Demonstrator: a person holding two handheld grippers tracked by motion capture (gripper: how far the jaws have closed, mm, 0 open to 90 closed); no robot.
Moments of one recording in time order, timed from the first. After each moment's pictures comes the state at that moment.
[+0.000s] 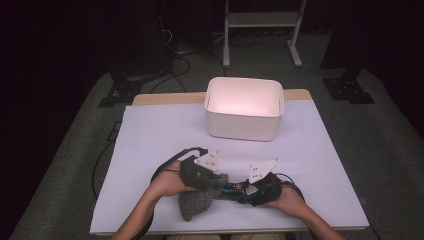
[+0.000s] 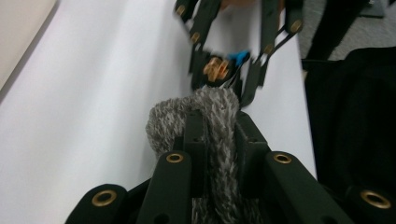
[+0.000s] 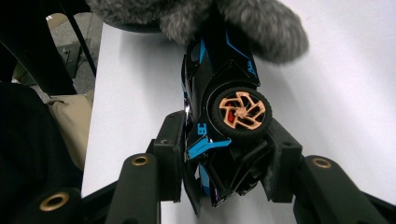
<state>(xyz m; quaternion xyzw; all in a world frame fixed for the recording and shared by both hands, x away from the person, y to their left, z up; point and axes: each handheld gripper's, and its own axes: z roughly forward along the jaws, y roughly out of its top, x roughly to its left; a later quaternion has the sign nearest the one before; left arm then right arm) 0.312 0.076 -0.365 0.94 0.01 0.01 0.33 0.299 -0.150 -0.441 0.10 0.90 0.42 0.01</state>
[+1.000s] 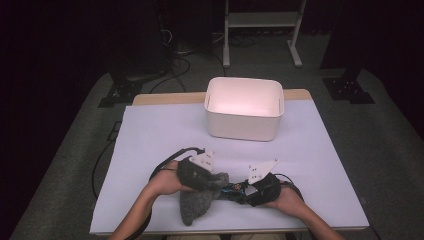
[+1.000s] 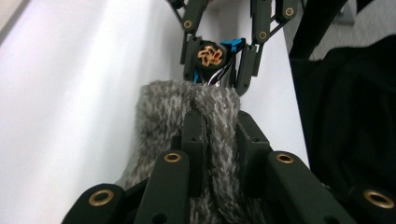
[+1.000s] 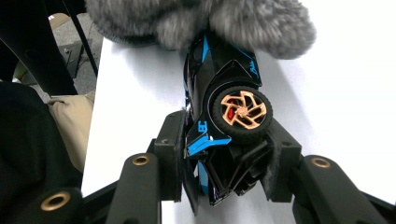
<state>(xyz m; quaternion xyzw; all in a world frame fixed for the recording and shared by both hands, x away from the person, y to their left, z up) 0.322 0.103 -0.379 0.94 0.02 -0.02 0.34 0.299 -0.148 -0.442 0.09 0.90 0.43 0.01</state>
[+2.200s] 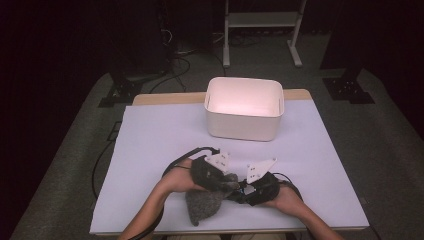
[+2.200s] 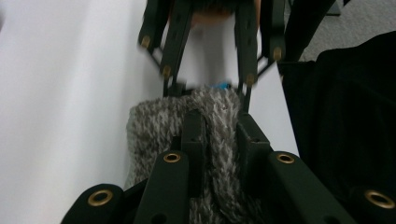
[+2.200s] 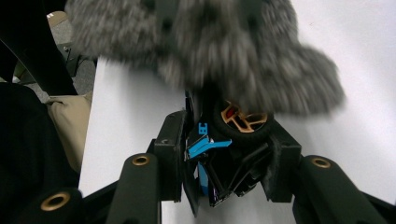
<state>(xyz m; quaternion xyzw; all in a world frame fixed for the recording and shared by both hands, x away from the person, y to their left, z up) 0.323 0.048 -0.376 0.94 -0.04 -0.04 0.34 0.300 -0.145 -0.441 0.10 0.90 0.42 0.01</state>
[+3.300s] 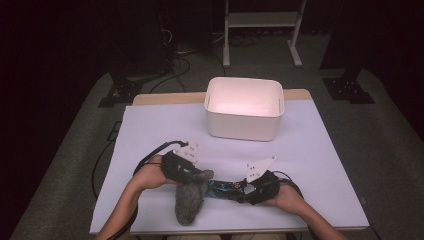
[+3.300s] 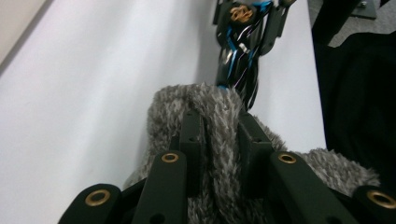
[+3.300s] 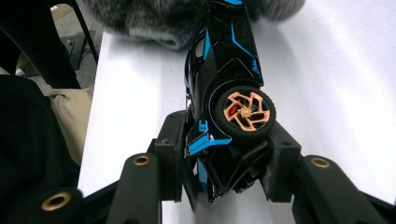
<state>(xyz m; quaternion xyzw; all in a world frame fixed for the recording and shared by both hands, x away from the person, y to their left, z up) 0.337 0.138 -0.369 0.94 0.05 -0.01 0.33 0.305 -0.145 -0.439 0.08 0.91 0.41 0.00</state>
